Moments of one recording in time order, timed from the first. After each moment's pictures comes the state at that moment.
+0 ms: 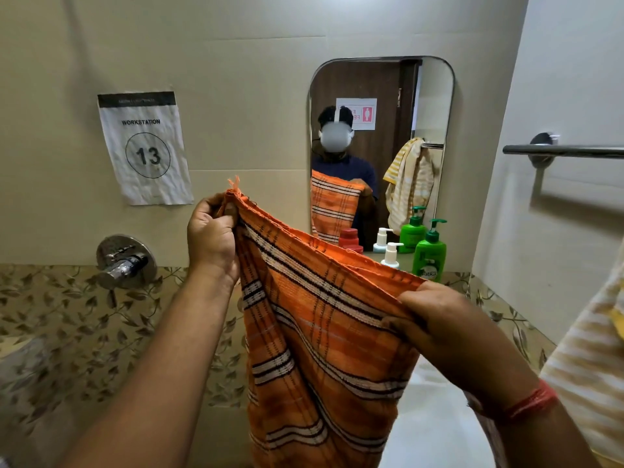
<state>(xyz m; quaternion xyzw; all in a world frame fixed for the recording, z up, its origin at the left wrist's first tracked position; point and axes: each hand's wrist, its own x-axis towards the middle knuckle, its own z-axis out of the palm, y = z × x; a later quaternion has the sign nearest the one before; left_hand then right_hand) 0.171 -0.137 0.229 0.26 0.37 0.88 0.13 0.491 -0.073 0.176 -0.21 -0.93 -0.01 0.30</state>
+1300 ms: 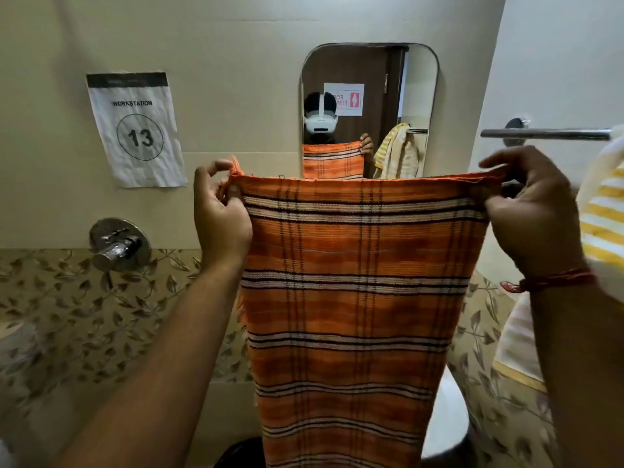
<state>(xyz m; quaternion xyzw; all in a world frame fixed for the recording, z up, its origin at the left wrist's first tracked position) 0.211 -0.175 0.222 0.36 0.52 0.77 -0.11 0.541 -0.059 0.254 -0.28 -0.74 0.09 0.61</state>
